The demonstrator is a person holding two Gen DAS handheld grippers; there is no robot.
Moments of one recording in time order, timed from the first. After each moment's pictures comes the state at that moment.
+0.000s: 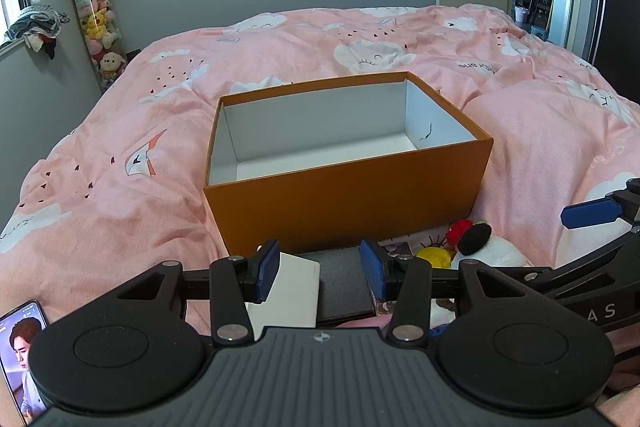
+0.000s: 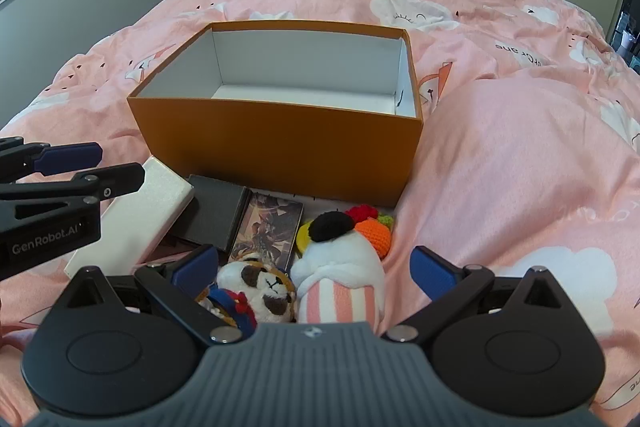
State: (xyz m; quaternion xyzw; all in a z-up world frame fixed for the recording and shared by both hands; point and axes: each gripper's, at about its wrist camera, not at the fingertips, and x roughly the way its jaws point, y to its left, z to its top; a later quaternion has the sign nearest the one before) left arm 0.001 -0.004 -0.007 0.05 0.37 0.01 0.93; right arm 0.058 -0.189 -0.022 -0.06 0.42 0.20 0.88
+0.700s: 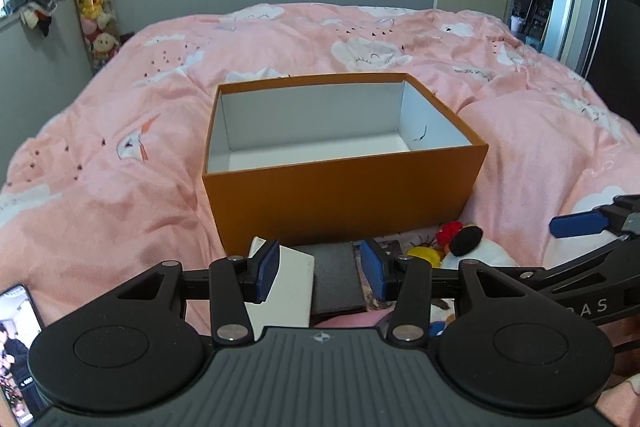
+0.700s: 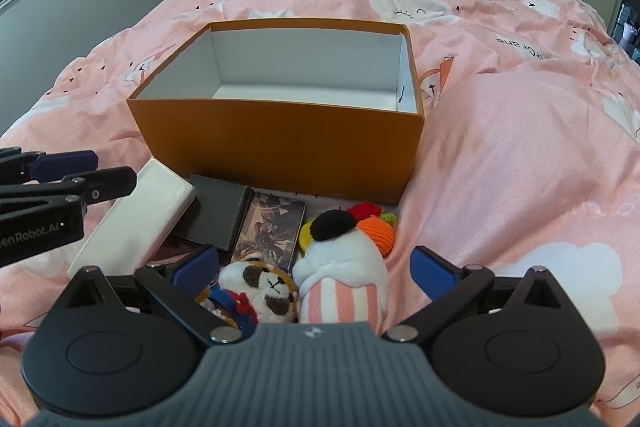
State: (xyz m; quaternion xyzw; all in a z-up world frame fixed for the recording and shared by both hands) left arm 0.001 0.013 -0.003 0.00 0.38 -0.01 0.93; right arm 0.062 -0.191 -0.022 -0.05 0.43 0.20 0.88
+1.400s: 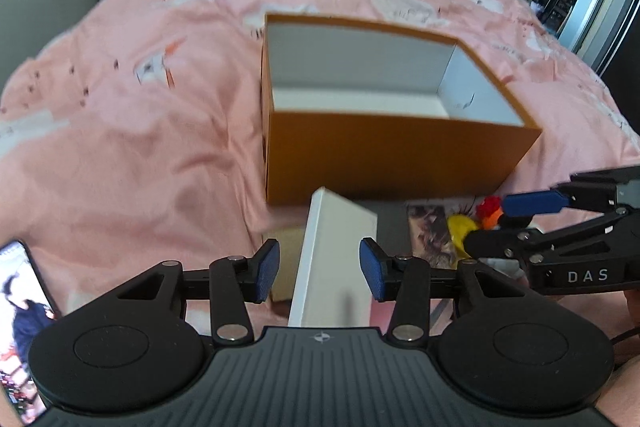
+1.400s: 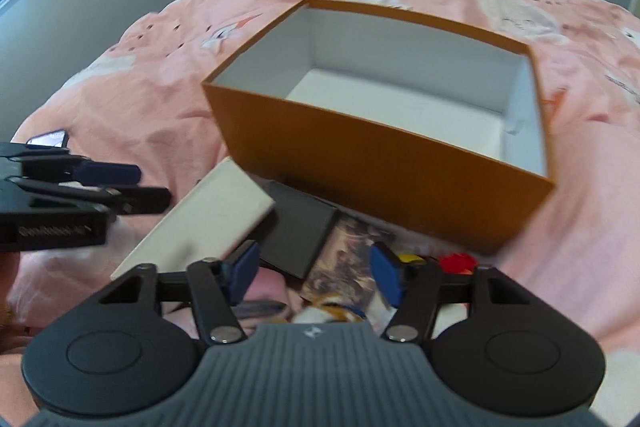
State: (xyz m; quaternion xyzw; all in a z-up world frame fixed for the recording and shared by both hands) left arm 0.023 0.084 -0.032 -0.06 0.47 0.00 0.88; right arm 0.101 -0.122 -0.028 -0.10 0.46 0.32 0.82
